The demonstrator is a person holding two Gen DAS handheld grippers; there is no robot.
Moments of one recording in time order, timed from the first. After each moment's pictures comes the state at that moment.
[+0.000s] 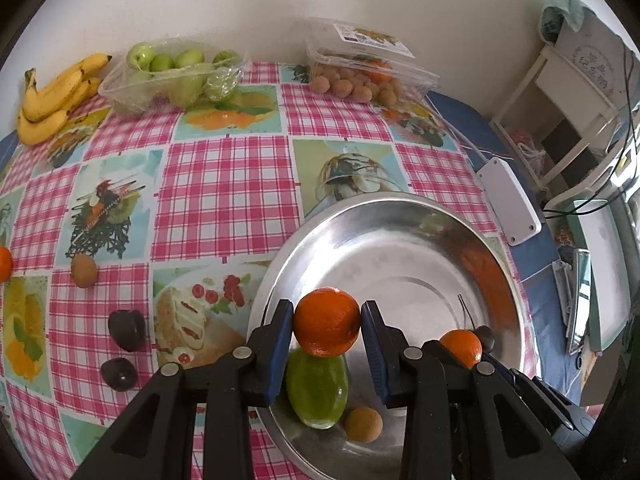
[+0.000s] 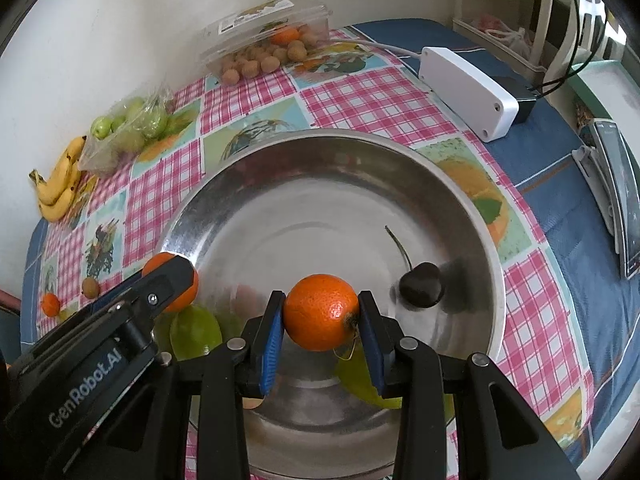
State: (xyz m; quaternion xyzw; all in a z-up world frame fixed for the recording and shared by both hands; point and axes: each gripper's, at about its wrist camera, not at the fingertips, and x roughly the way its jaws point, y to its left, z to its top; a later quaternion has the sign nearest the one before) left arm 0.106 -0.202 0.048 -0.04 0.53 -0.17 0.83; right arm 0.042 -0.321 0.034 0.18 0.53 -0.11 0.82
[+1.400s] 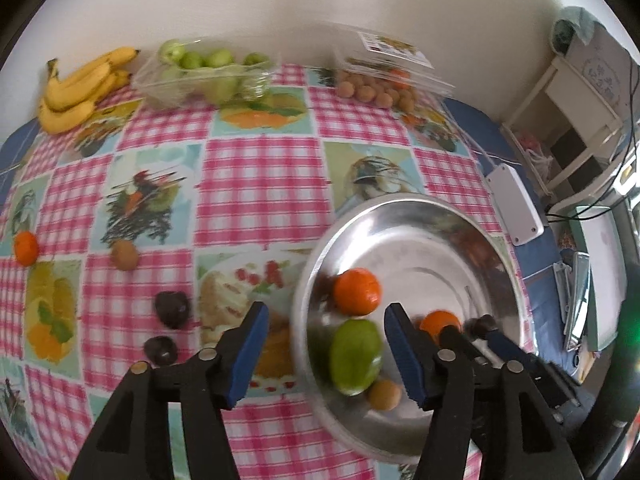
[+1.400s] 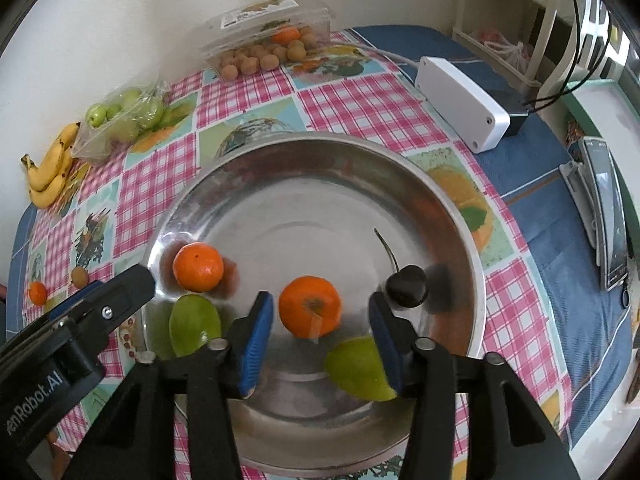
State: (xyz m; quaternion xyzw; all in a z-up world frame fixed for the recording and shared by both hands) left arm 0.094 -0.169 0.066 -0.04 0.55 -0.14 0.82; right arm 0.041 -0.316 0.042 0.14 0.54 -0.12 0.82
